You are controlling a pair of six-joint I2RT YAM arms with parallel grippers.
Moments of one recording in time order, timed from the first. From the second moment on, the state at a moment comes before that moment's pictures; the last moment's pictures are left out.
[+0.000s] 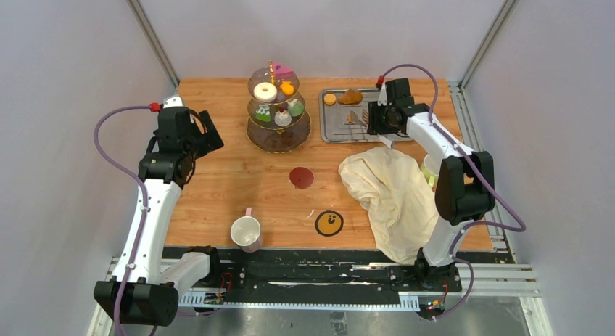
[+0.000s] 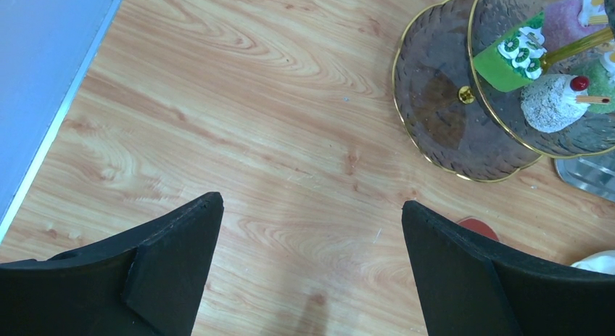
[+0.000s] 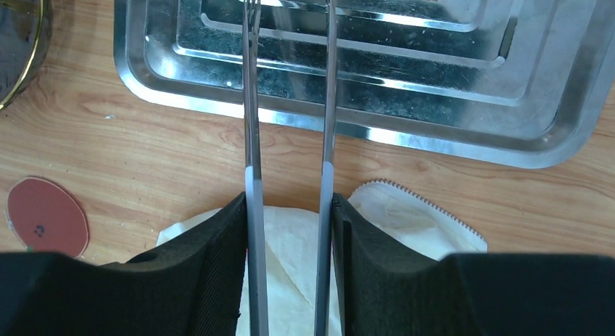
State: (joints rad) left arm -0.03 1.01 1.12 -0.71 -0.23 -0.37; right arm 0.23 1.78 1.42 -0.50 -0.10 0.09
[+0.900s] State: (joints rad) left arm -0.03 1.03 1.12 -0.71 -0.24 -0.37; right arm 0.28 1.87 1.48 -0.48 -0.01 0.04
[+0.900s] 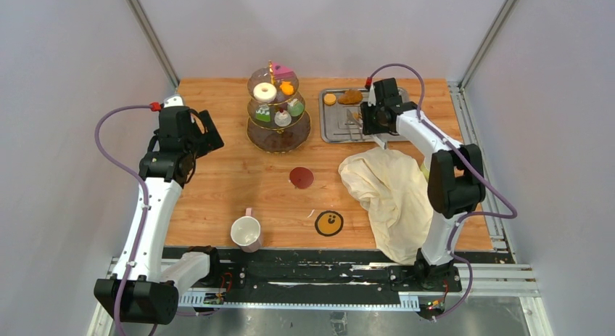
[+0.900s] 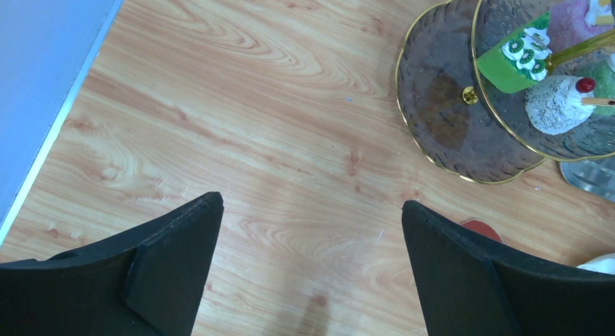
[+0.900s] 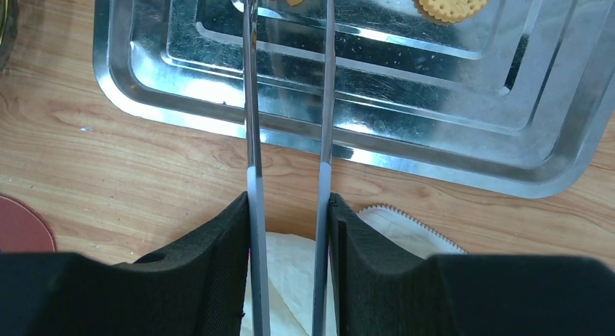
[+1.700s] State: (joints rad) left arm -0.03 1.02 1.12 -0.71 -0.24 -0.37; right arm 0.28 1.67 1.41 -0.49 -0.08 0.07
